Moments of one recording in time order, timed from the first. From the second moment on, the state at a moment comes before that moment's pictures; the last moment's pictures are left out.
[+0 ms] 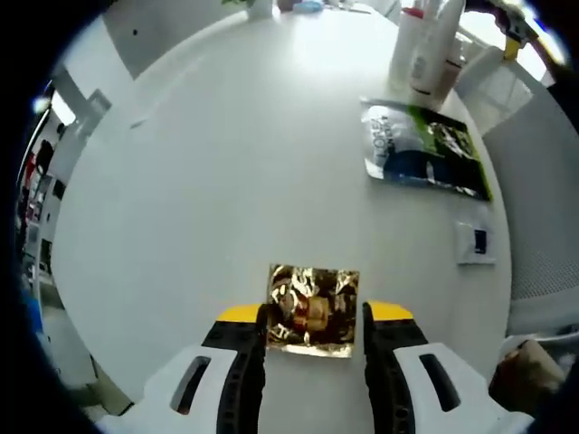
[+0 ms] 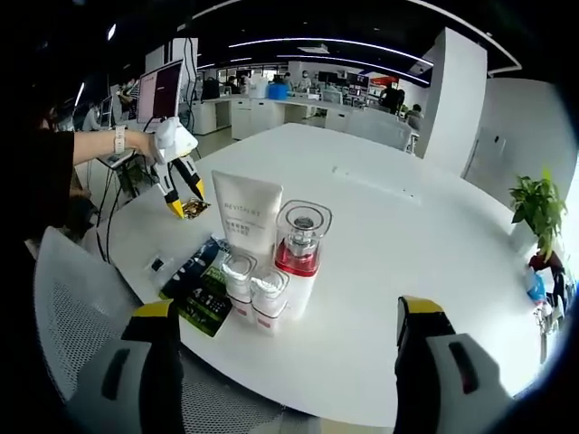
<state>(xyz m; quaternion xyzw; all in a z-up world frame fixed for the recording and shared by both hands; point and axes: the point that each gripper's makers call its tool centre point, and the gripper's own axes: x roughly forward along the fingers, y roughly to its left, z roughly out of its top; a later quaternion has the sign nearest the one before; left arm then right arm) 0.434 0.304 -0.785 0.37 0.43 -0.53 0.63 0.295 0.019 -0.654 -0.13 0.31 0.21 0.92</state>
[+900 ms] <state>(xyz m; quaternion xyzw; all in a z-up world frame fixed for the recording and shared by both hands) 0.435 0.303 -0.786 0.36 0.44 -0.52 0.64 0.295 0.024 -0.652 -0.13 0.30 0.22 0.92</state>
